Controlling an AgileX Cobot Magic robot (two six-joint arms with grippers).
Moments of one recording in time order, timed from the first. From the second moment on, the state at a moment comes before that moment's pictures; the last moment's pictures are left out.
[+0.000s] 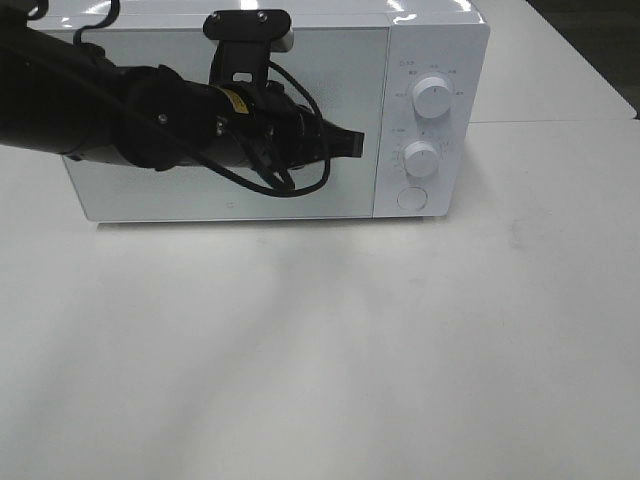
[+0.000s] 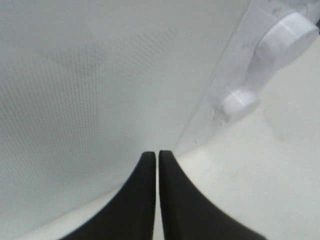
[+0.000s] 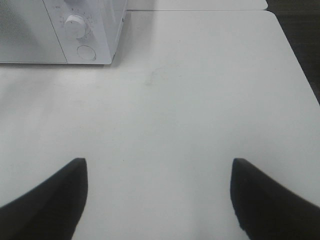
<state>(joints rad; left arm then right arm) -0.71 1.91 -1.15 -0.28 -0.12 0.05 0.16 -0.01 -0.52 -0.13 1.04 0.14</state>
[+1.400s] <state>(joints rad) -0.35 1.56 -1.12 -0.18 0.96 0.00 0.16 -0.01 -0.52 -0.13 1.04 0.14</state>
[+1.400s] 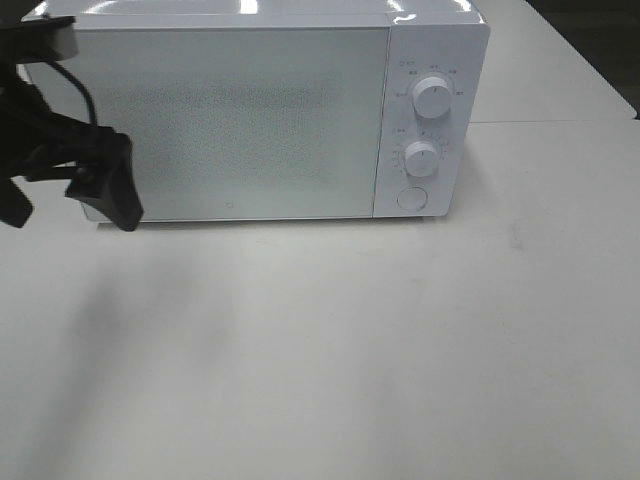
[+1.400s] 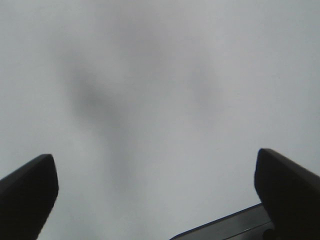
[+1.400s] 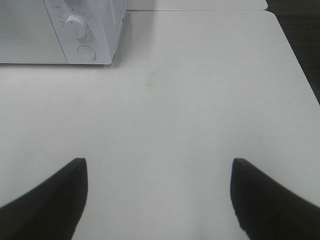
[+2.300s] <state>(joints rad) 0.01 0.96 -0.66 -0.08 1.07 0.00 0.16 -0.01 -0.52 -0.13 1.04 0.14</state>
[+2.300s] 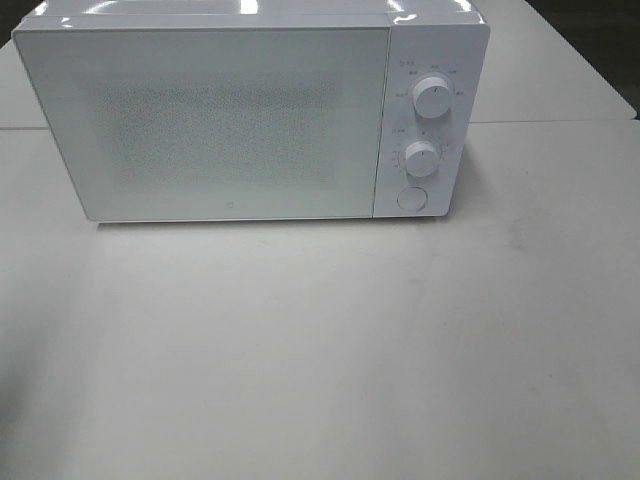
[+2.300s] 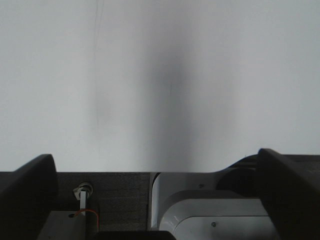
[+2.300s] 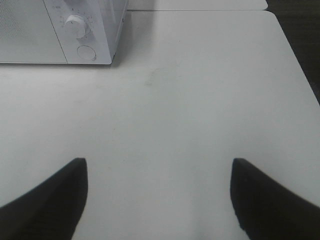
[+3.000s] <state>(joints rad) 0.01 0.51 -0.54 0.00 1.11 0.00 0.16 -0.01 -0.52 -0.13 1.04 0.14</state>
